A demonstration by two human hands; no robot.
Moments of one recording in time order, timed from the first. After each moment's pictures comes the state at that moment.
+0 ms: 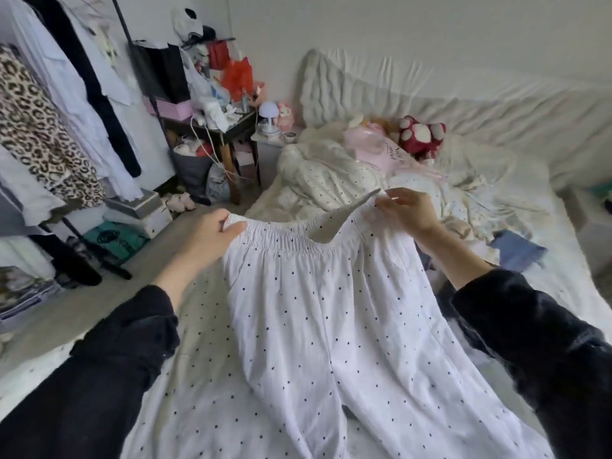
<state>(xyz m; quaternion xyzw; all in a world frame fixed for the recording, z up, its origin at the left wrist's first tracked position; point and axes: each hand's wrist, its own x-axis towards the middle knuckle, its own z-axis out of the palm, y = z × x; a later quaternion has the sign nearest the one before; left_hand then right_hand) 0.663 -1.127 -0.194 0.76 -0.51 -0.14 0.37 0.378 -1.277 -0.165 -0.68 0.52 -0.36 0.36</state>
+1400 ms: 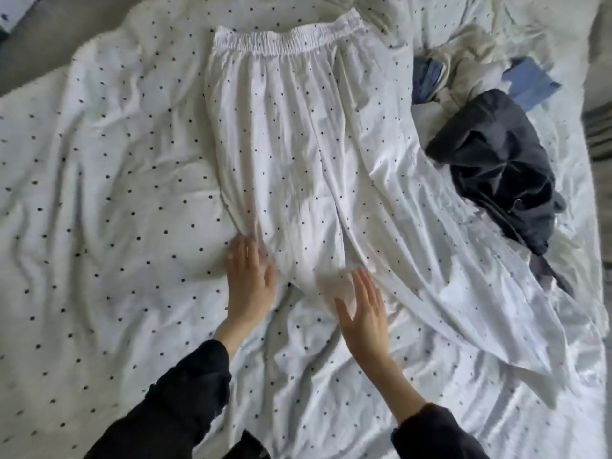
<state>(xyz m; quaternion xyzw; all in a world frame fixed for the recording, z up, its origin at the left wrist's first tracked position) 0.507 -1.024 -0.537 0.79 -0.48 -0.32 0.21 0.306 -1.029 -0.493 -0.72 0.65 -0.07 0.24</state>
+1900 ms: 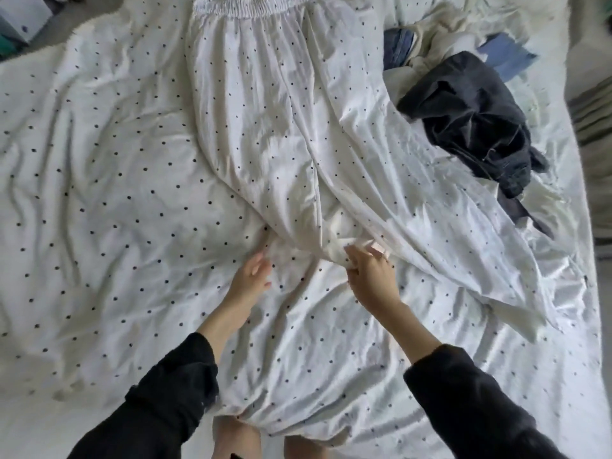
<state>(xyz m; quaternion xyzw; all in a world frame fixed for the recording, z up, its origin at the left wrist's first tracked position) 0.415 -0.926 -0.511 0.67 -0.17 -0.62 0.37 0.225 -0.993 -0.469 -0.81 0.56 -0.09 0.15</state>
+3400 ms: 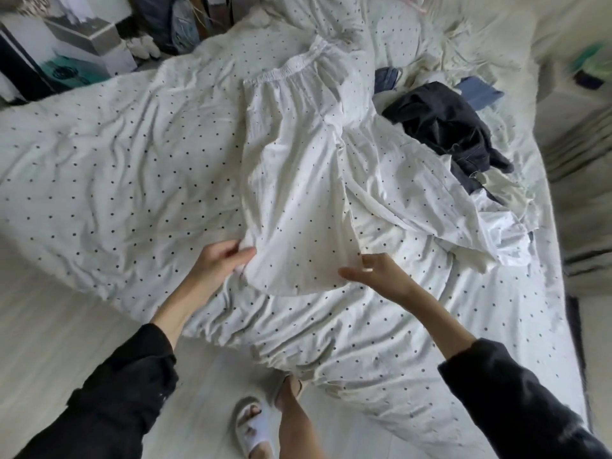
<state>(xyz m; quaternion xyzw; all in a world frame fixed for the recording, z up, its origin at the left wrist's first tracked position) 0.393 -0.733 -0.393 0.67 -0.30 -0.53 0.43 0.130 -0.843 -0.371 -0.66 0.53 -0.03 0.54</state>
